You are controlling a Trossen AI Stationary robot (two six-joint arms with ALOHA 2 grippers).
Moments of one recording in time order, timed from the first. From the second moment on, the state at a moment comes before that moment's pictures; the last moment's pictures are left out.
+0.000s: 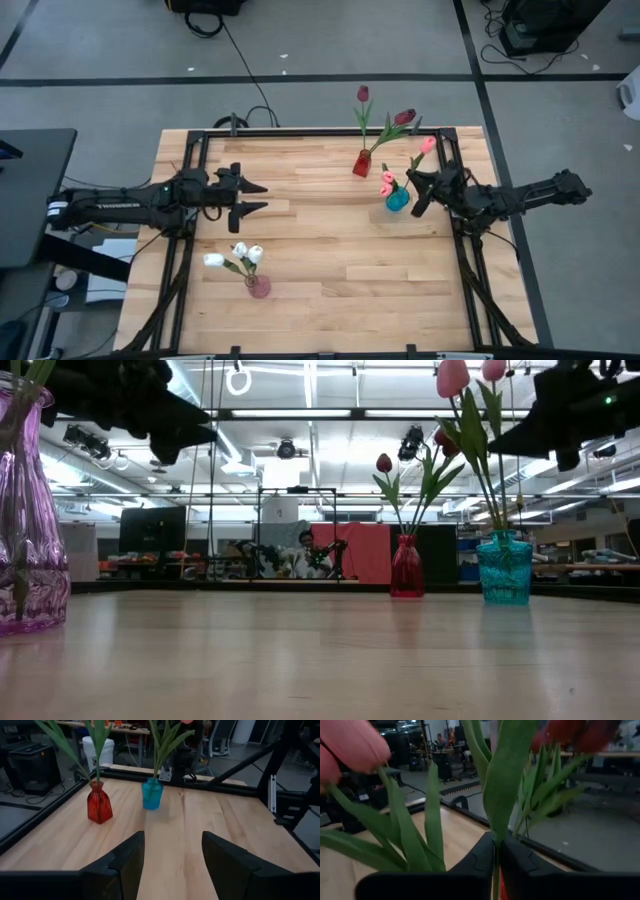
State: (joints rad) left arm 0.14 0.63 0.39 0.08 0.06 -0.09; right arm 0.20 0.37 0.26 -0.02 0.90 0.19
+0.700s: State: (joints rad) left arm 0.14 0.43 0.27 0.03 0.01 -0.16; right arm 0.20 0.17 0.19 -0.21 0.65 0.35
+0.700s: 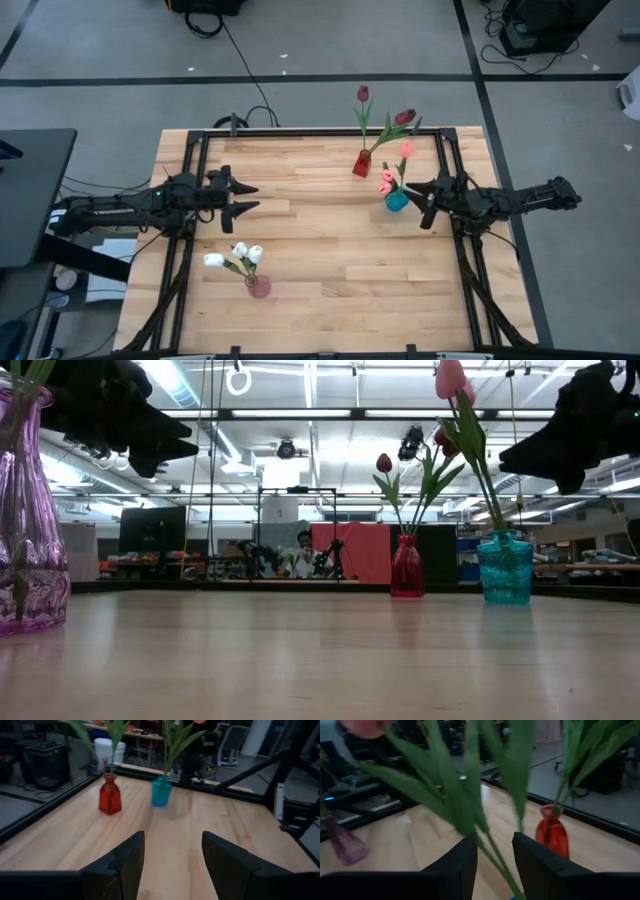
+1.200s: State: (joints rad) left arm 0.14 0.37 0.27 -0.06 -0.06 -0.16; right arm 0.20 0.08 0.05 -0.03 0.55 0.34
